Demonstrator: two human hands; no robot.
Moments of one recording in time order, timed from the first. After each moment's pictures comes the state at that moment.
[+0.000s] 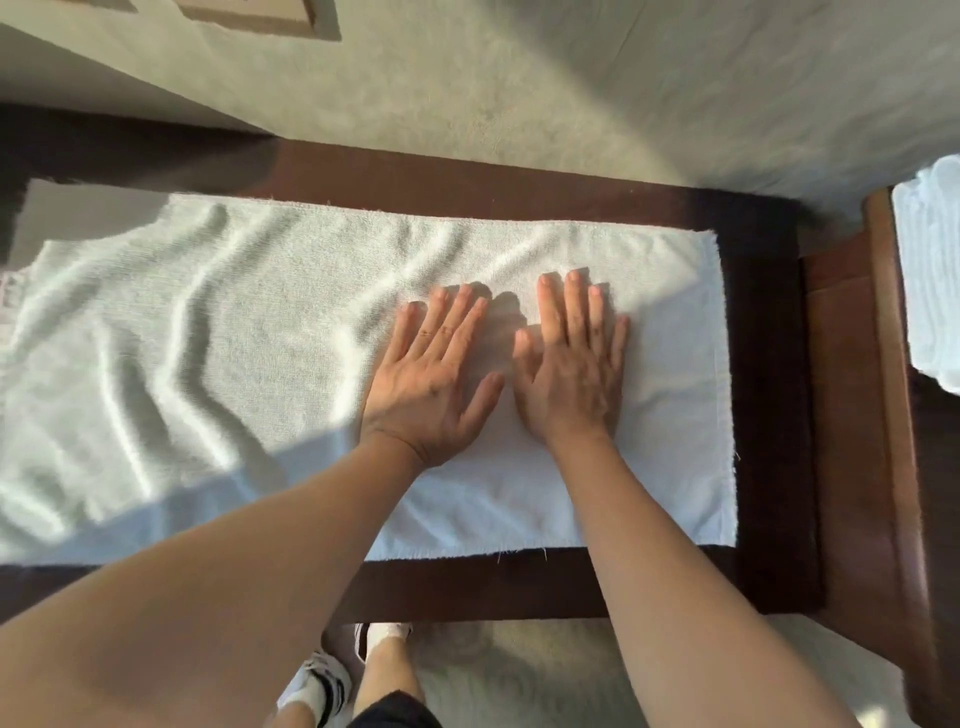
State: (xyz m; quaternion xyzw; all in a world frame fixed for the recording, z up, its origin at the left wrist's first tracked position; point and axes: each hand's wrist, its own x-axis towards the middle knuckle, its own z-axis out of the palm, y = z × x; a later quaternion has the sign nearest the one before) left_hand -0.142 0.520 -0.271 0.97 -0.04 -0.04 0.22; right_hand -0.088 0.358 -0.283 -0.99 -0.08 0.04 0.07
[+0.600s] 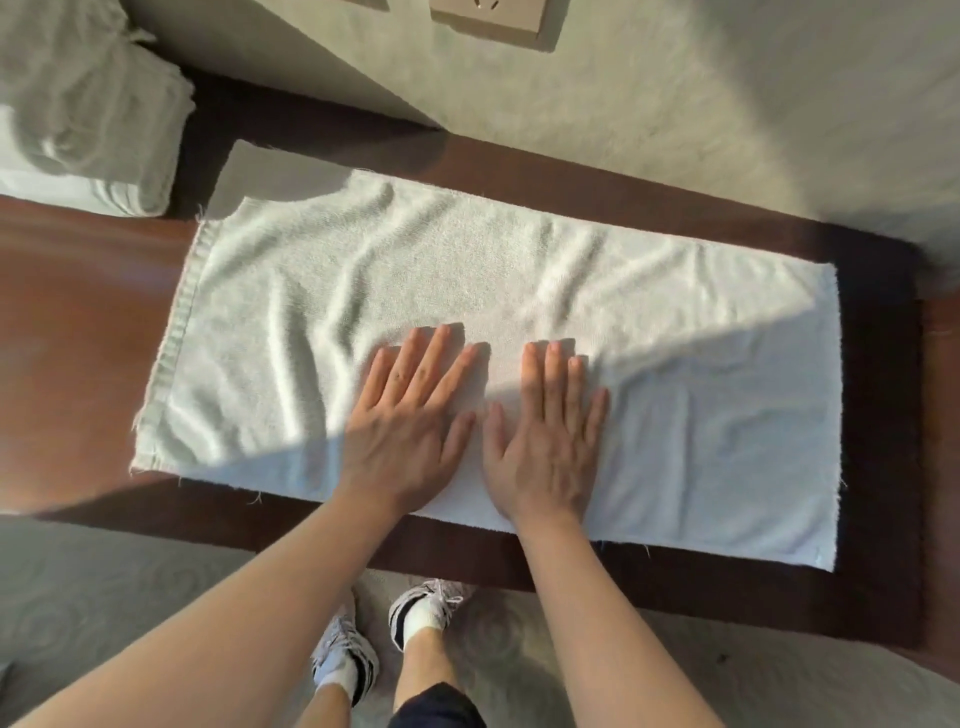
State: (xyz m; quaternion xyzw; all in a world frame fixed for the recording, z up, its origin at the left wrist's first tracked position) left_hand -0.257 0.622 -0.282 0.99 0.06 -0.04 0.12; right_hand -0.214 0.469 -0.277 -0.99 -0.12 0.06 0.06
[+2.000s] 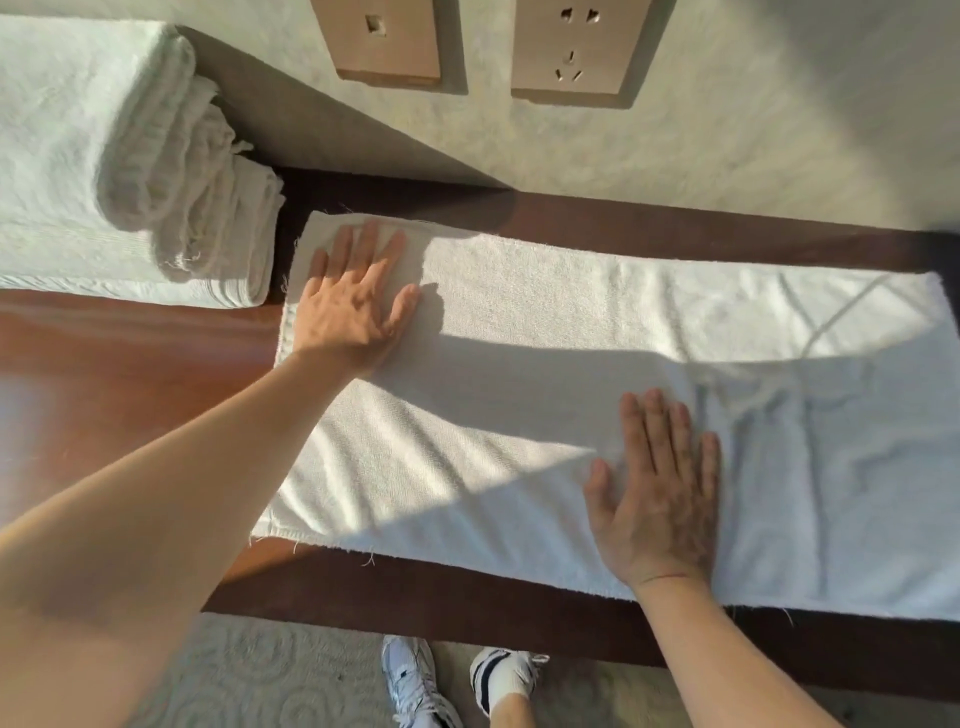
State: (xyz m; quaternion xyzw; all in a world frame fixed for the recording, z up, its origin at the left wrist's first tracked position) left_hand -0.146 0.822 -0.270 0.98 0.13 -0.11 0.05; right_hand -0.215 0.476 -0.284 -0.99 -0.11 0.01 0.07
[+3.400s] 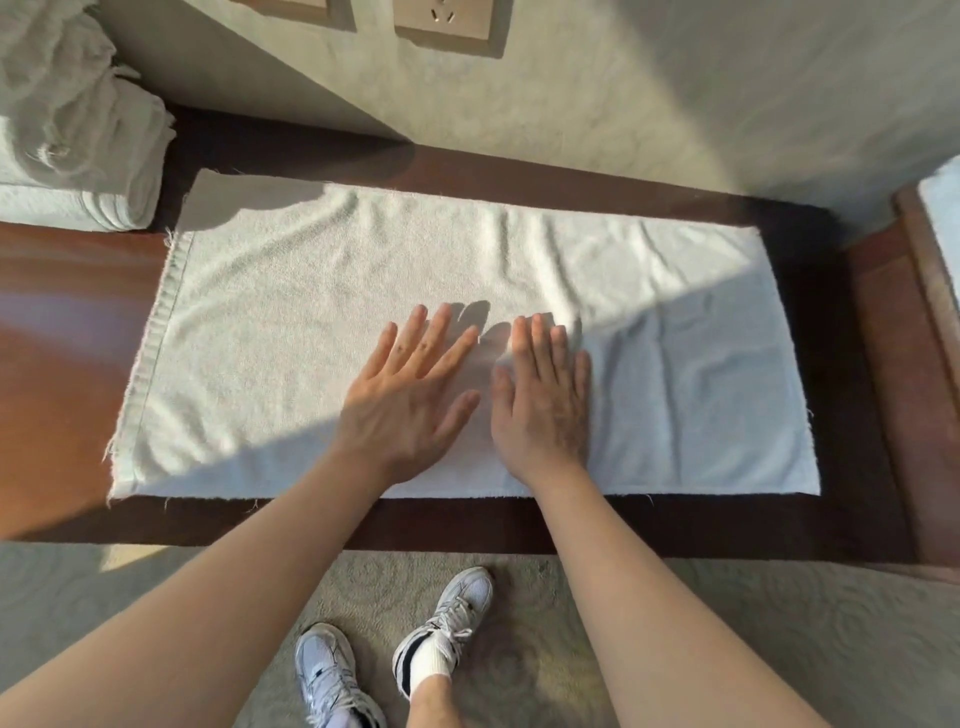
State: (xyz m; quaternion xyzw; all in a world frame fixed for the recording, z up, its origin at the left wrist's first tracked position) left_hand -0.262 0.639 -0.273 0.99 -0.04 -0.04 0.13; right_hand -0.214 0.473 -0.279 -0.98 -0.11 0.07 0.13
